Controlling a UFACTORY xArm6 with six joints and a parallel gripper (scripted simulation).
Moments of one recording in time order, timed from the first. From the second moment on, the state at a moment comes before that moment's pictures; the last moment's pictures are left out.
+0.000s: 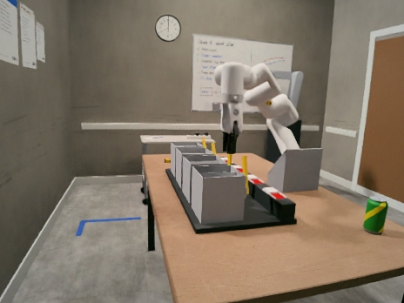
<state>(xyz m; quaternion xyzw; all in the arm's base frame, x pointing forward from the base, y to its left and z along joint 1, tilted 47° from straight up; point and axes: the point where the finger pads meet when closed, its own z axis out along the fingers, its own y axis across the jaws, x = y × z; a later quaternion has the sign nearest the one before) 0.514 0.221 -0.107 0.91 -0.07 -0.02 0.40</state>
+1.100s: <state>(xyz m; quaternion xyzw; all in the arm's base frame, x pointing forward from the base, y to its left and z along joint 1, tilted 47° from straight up) 0.514 0.221 -0.107 0.91 -0.07 -0.02 0.40</state>
